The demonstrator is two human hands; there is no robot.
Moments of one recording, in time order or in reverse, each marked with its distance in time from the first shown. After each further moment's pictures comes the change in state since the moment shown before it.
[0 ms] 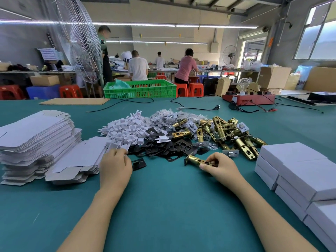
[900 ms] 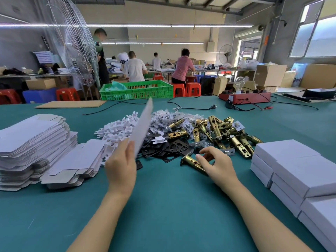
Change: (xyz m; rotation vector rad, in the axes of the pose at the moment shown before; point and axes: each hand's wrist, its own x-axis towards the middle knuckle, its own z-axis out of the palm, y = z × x) left_hand -0.014 0.048 -0.008 -0.260 0.398 0.220; right_hand -0.003 0.001 0.008 0.066 0.216 -0.230
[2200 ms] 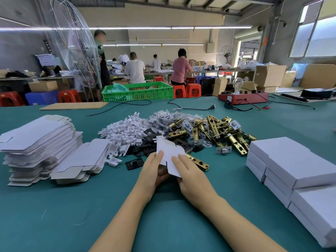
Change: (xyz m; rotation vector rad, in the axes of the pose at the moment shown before) left_hand -0.036 0.025 0.024 -1.101 -0.682 -0.931; right_hand -0.050 -0.051 0.034 -0.322 -0.279 -0.323
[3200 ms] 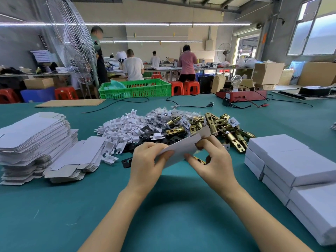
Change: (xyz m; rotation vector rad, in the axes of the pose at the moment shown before) left_hand -0.014 0.025 0.010 1.061 0.147 1.029; right_hand 0.001 0.007 -0.057 0.272 0.496 0.067
